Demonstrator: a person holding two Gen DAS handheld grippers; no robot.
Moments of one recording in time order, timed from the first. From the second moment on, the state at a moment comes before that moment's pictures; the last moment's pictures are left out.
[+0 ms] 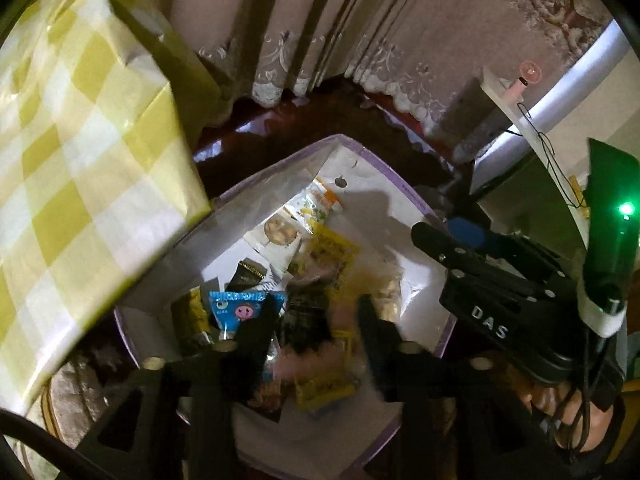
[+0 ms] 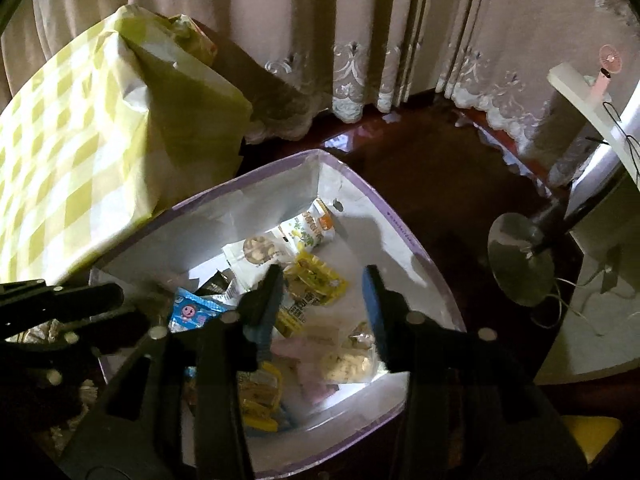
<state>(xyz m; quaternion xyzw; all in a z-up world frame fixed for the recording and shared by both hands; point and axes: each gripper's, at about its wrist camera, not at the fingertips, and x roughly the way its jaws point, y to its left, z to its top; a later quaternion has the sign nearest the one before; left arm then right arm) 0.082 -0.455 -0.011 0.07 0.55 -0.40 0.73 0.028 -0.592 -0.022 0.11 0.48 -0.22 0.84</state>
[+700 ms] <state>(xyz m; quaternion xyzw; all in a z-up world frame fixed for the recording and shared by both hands) 0.020 -0.346 -0.012 0.00 0.59 -0.34 0.73 -0.025 -0.507 0.013 0.07 0.49 -0.24 0.84</state>
